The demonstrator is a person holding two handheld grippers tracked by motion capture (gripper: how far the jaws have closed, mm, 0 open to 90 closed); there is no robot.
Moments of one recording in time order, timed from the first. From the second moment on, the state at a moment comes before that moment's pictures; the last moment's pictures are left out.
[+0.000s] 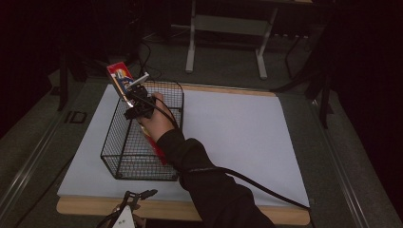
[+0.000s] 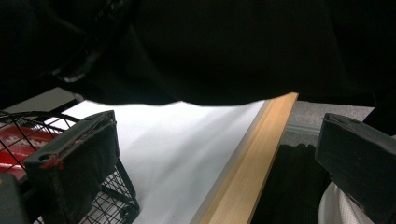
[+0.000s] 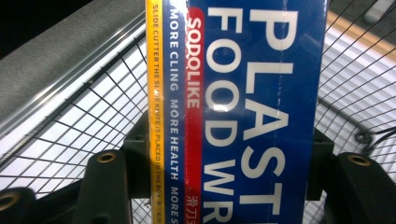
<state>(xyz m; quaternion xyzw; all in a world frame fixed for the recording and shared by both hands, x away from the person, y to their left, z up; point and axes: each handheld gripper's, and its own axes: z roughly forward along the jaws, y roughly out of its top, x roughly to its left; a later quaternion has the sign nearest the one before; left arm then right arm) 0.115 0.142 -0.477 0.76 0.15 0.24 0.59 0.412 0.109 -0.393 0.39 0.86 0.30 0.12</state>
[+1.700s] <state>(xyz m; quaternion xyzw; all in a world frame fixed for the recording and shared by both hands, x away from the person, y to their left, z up) 0.114 0.140 -0.477 0.76 0.15 0.23 0.58 0.416 0.097 -0.425 0.40 0.87 0.26 0.10</state>
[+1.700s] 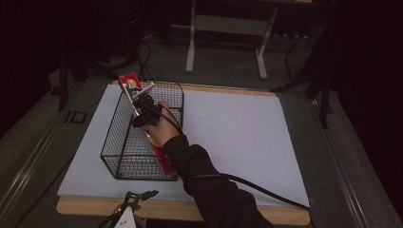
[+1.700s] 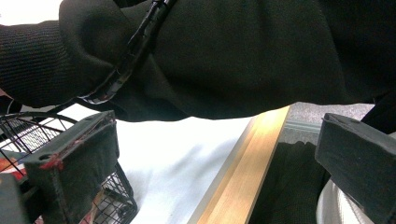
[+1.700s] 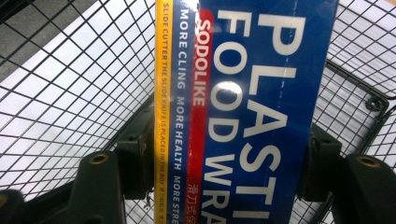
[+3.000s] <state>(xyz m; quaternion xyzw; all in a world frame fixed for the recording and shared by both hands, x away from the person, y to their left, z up) 0.115 0.140 -0.478 0.77 0.15 0.23 0.58 0.435 0.093 -0.432 0.43 0.87 0.24 0.09</state>
